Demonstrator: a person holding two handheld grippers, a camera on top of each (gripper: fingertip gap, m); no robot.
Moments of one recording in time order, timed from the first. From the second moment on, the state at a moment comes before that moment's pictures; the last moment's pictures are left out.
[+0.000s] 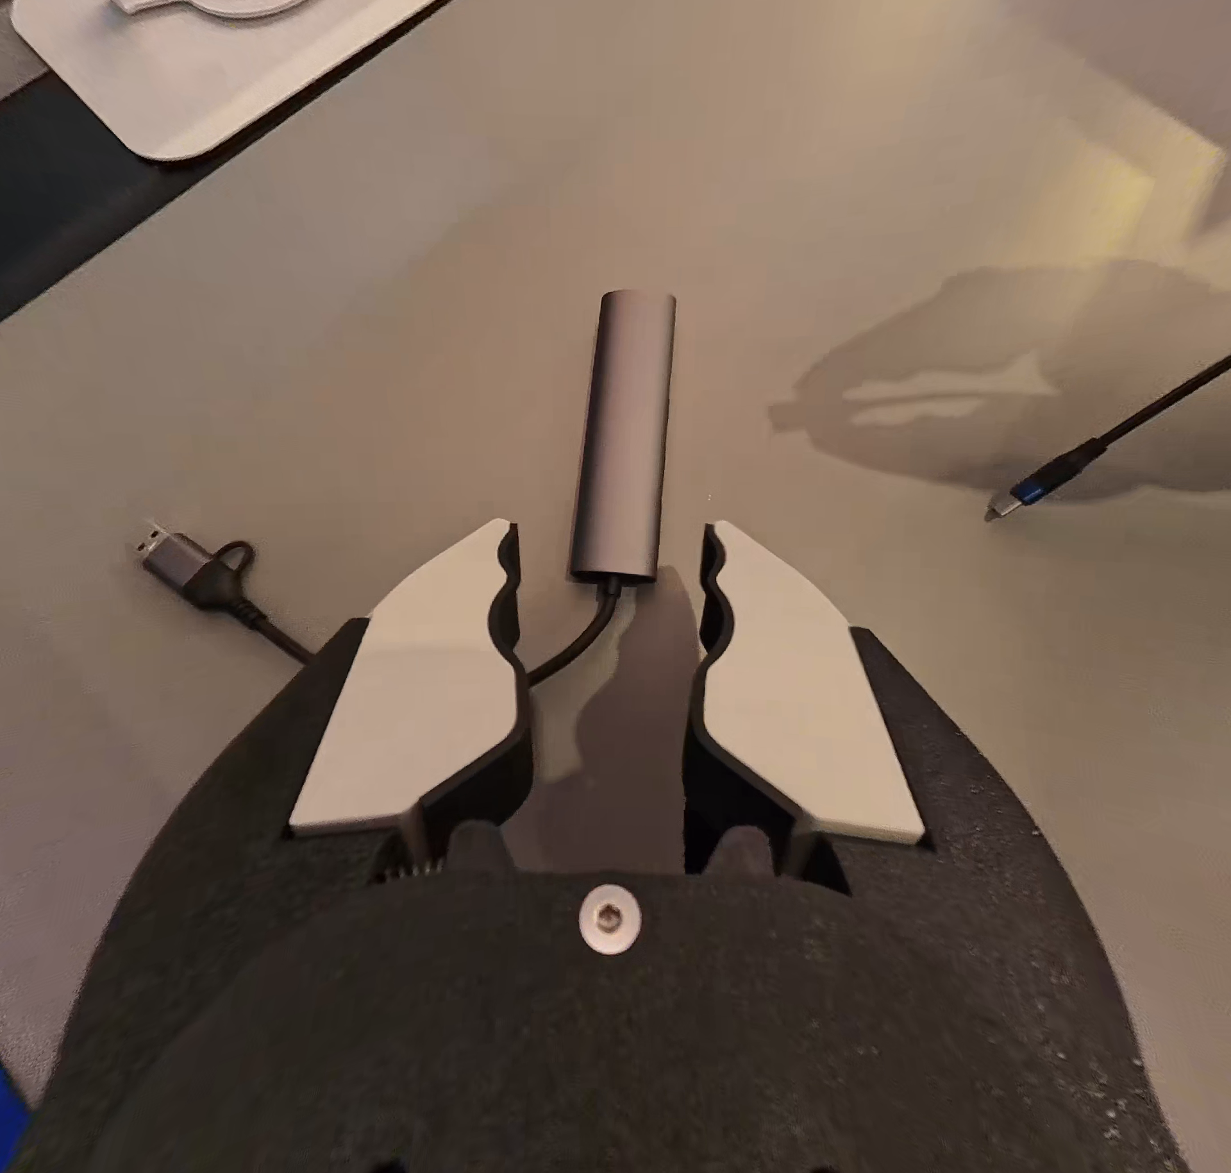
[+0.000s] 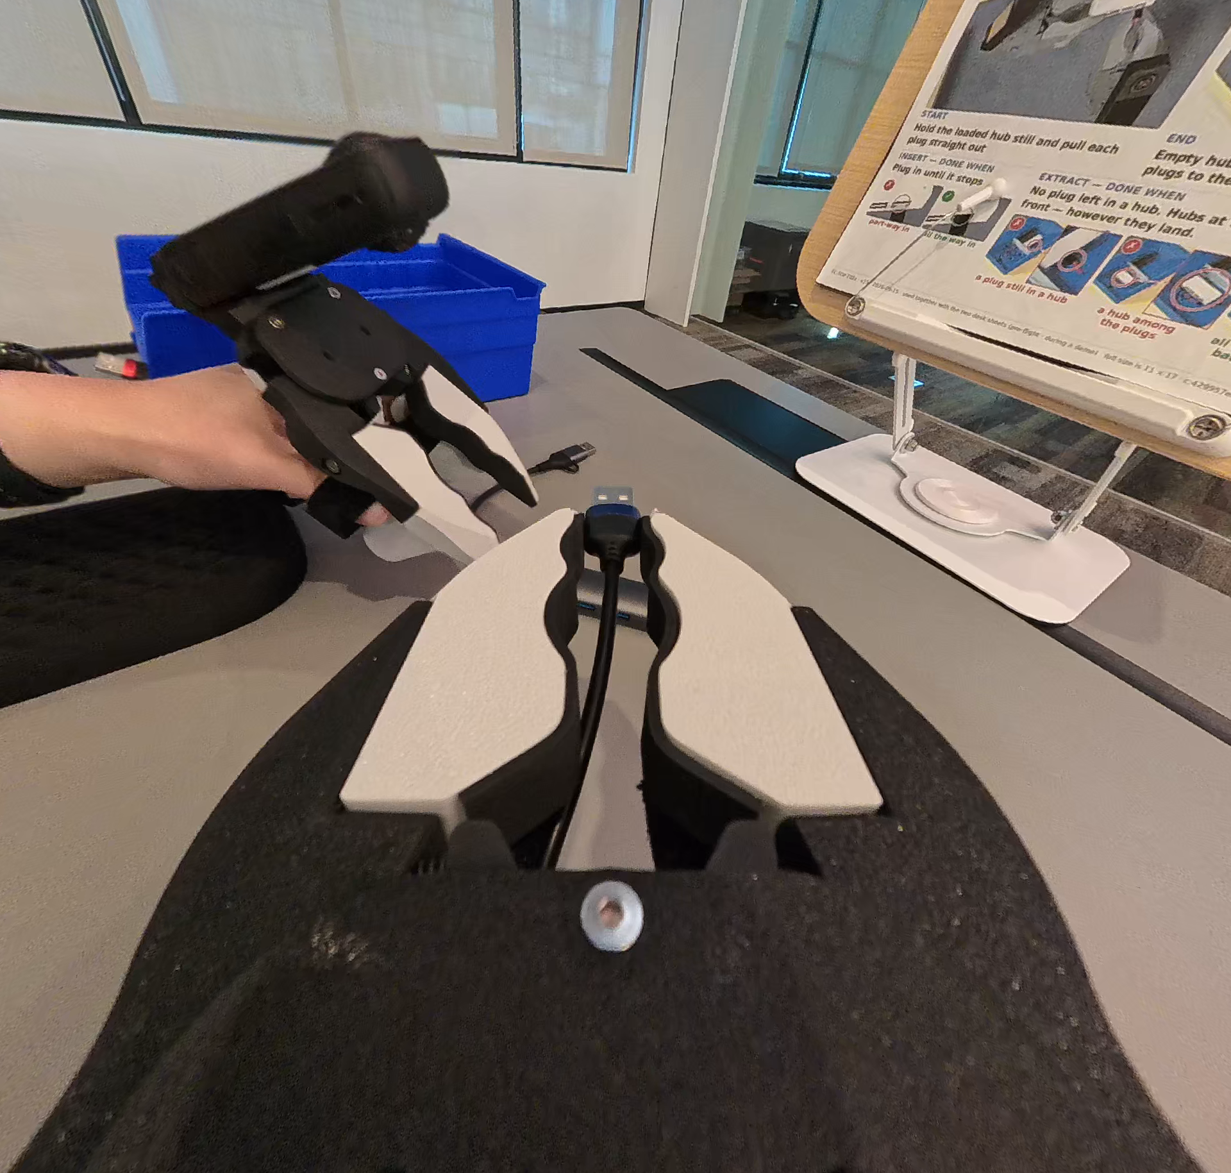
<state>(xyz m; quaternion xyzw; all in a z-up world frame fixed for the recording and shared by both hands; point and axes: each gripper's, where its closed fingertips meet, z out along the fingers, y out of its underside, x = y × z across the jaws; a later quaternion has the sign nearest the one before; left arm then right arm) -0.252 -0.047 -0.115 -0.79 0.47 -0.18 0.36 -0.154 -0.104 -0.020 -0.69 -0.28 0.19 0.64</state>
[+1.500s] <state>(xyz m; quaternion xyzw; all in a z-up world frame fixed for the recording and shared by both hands) -0.201 -0.087 -0.070 -0.83 0.42 -0.29 0.23 -0.164 -0.093 -0.057 -0.77 -0.26 0.15 0.56</state>
